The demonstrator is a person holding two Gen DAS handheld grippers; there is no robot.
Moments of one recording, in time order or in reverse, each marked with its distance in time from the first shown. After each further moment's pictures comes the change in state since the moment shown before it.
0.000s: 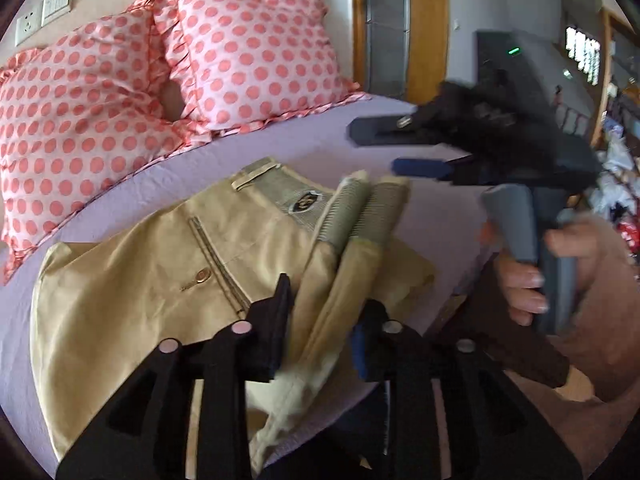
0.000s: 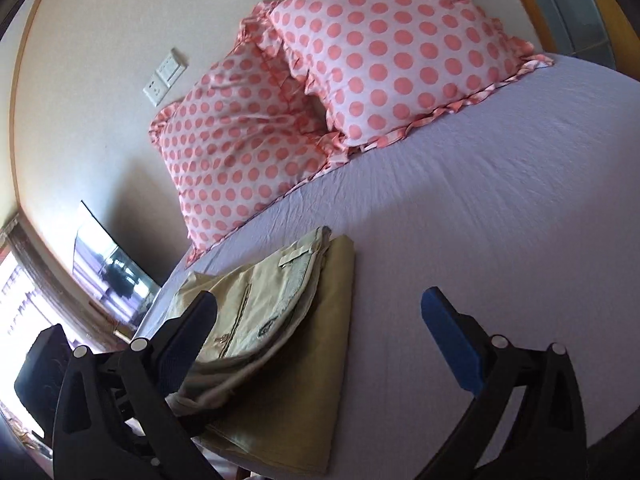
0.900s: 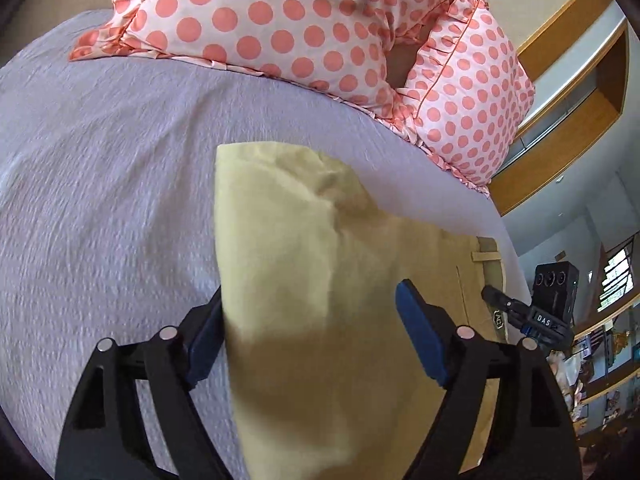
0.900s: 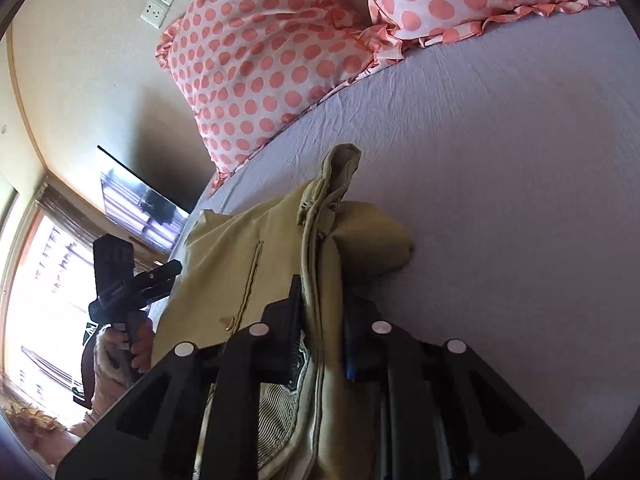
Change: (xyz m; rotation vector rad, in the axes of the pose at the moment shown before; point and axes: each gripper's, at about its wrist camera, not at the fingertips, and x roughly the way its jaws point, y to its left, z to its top) left arm -0.021 0.256 -0.037 -0.750 0.090 -0.006; right arm 0.094 -0.001 0.010 0.018 0.345 0.159
